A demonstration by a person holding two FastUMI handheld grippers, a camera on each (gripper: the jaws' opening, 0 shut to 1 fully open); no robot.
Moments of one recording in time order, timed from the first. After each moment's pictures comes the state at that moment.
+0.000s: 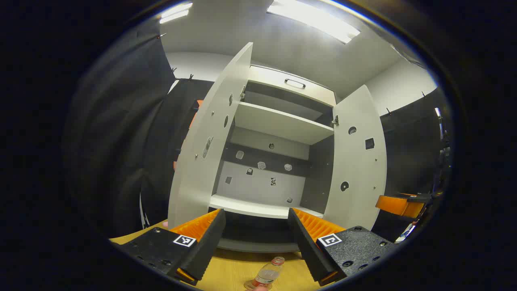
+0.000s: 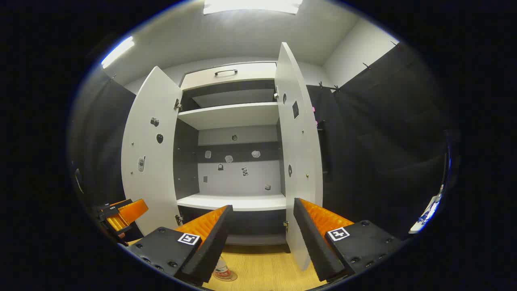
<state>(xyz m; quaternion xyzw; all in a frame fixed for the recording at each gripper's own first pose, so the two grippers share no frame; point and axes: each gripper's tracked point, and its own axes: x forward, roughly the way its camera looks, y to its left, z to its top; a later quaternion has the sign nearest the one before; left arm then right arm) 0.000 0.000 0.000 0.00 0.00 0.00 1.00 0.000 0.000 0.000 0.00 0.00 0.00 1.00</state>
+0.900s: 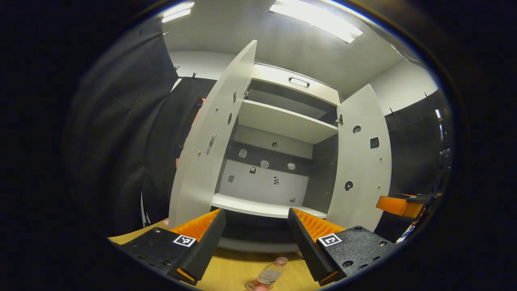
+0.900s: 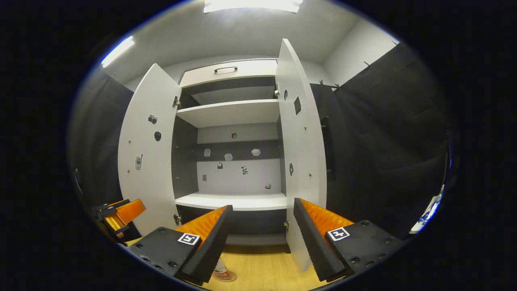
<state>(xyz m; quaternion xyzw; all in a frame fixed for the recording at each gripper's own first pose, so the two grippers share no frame) 0.007 0.008 -0.008 -0.01 0.00 0.01 1.00 0.013 0.004 -0.006 0.00 0.01 0.00 1.00</state>
